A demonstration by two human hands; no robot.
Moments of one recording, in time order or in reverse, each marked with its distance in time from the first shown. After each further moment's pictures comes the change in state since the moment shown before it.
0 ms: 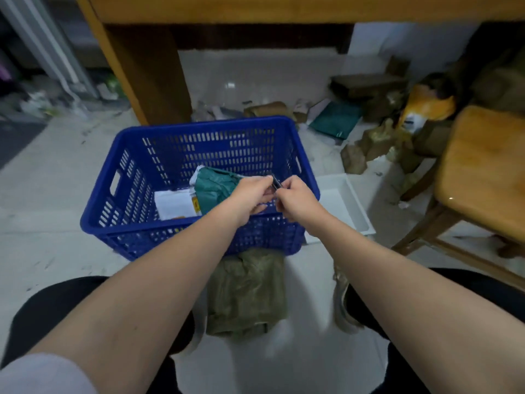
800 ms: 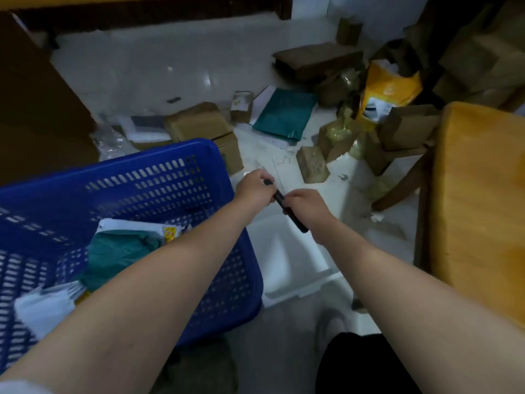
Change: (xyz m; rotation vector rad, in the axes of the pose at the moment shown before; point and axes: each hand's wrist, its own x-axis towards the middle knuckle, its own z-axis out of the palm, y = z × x) left_hand 0.269 0.068 0.180 0.346 -0.064 0.111; right_hand 0.240 0.080 -0.167 0.124 0.219 0.258
